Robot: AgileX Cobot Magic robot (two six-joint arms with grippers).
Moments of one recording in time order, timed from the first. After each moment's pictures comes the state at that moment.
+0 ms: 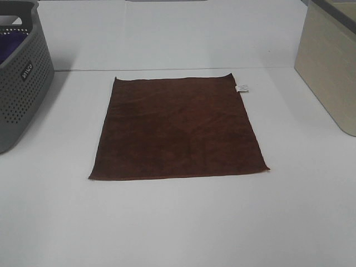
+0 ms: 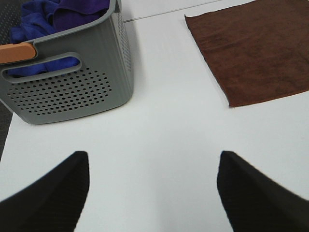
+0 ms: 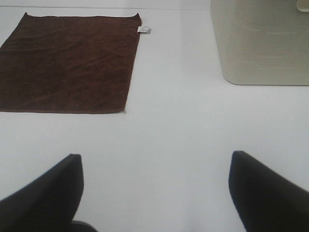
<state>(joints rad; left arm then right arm) 0.02 -0.01 -0.50 -0.10 1.05 0.22 -0.01 0.01 -0.51 0.09 1.05 -0.11</state>
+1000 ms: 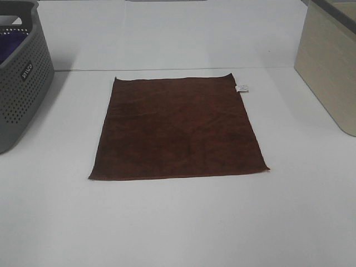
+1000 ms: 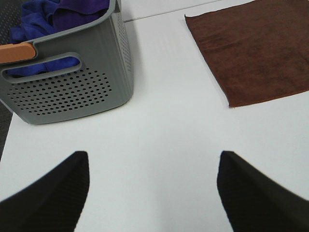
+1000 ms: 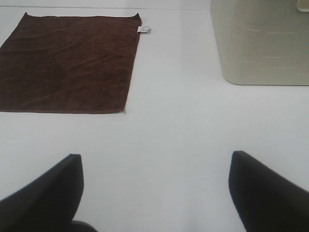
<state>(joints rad) 0.02 -0.01 -0.50 -0.10 1.05 0.22 -0.01 0.01 -0.51 0.09 1.05 -0.11</state>
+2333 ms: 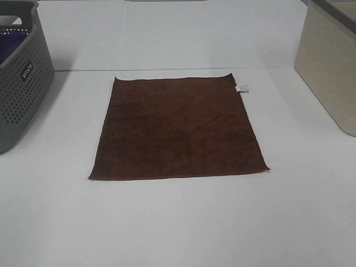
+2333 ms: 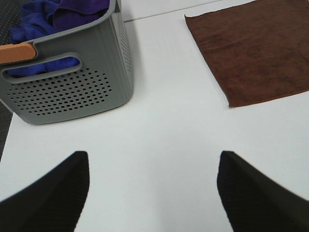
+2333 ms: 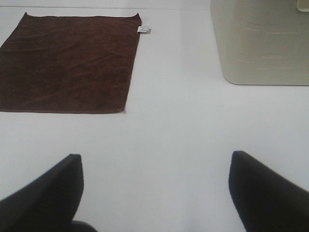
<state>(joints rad) 0.02 -0.01 -0.50 -0.10 1.05 0.22 -0.01 0.01 -0.51 0.09 1.05 -0.11</state>
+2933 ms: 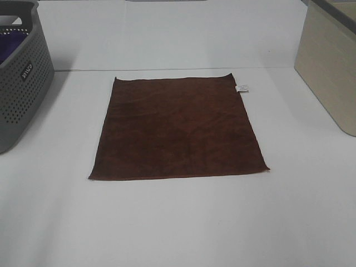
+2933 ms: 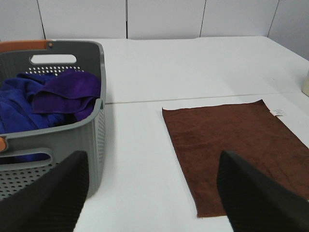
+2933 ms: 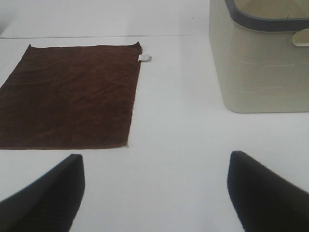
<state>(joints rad) 0.02 0.26 -0.49 -0.33 0.55 0.22 -0.01 0.25 -0.56 0.12 0.83 -0.09</state>
